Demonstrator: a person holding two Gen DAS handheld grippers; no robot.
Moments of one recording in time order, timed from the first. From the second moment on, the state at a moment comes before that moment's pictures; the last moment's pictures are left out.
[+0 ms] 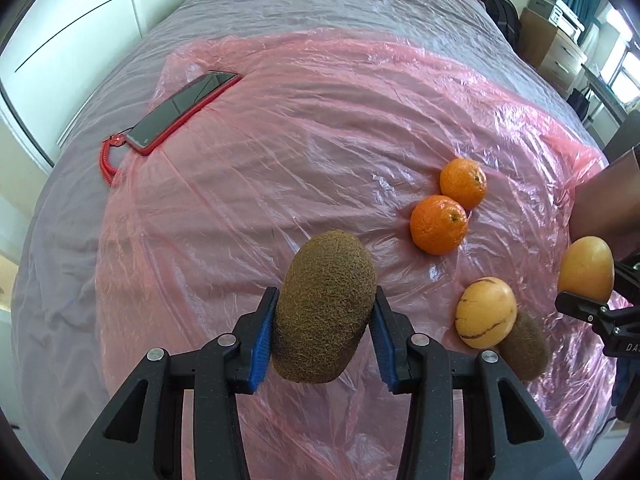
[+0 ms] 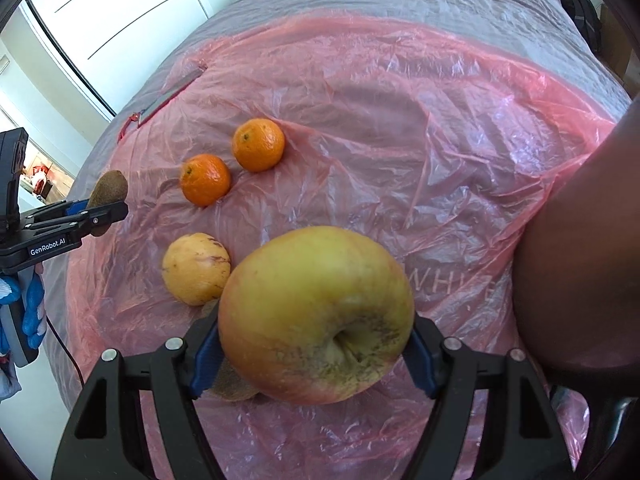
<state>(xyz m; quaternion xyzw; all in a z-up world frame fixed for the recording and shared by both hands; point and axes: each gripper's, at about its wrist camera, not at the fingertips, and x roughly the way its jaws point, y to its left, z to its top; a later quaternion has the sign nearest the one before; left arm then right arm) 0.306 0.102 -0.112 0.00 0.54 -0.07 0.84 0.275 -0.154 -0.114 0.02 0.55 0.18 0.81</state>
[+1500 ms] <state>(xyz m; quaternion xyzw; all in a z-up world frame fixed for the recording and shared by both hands) 0.158 -0.098 -0.071 0.08 0.58 -0.26 0.76 0.120 -0.262 -0.072 0.07 0.60 0.18 0.77</state>
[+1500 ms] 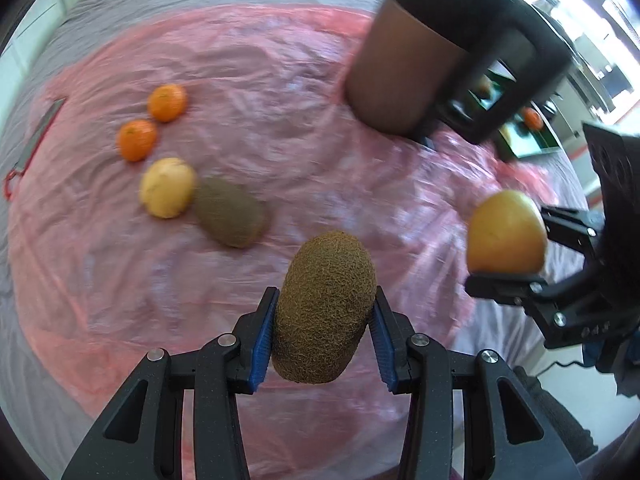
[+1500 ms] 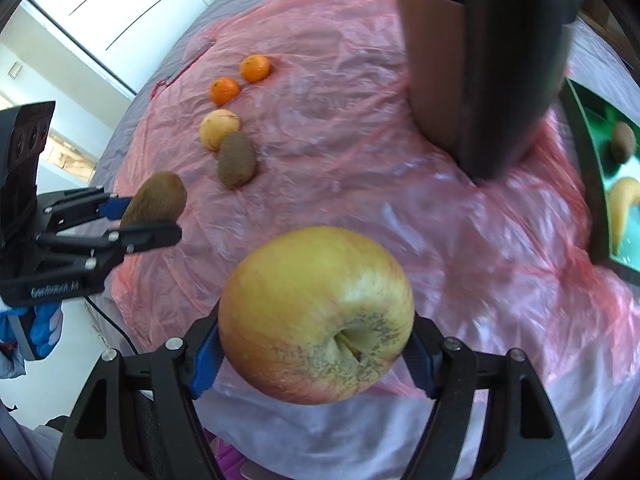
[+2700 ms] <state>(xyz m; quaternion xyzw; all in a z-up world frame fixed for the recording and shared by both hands) 0.174 -0.438 -0.029 0.11 0.50 -0.45 0.73 0.153 -0.586 -0.035 0.13 0.50 -0.07 0.85</state>
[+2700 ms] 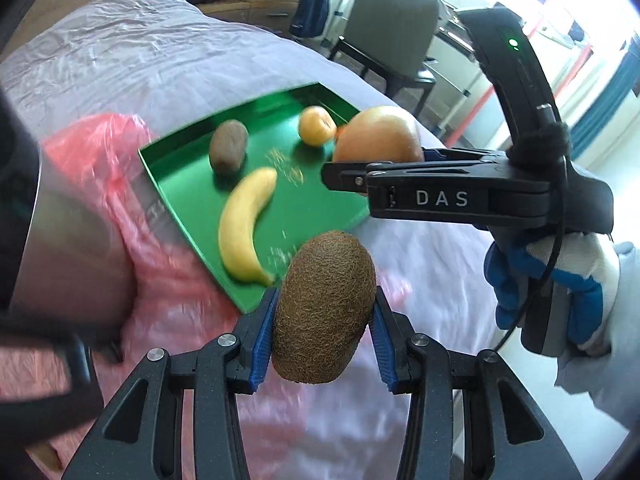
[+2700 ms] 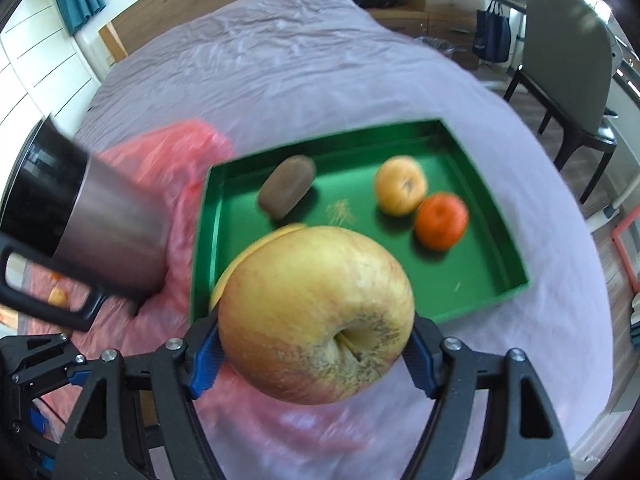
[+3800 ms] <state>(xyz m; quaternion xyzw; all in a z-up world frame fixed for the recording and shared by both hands) 0.297 -0.510 -0.117 0.13 0.52 -0.20 0.82 0.283 -0.693 -0.117 0.12 0.50 -0.09 0.85</state>
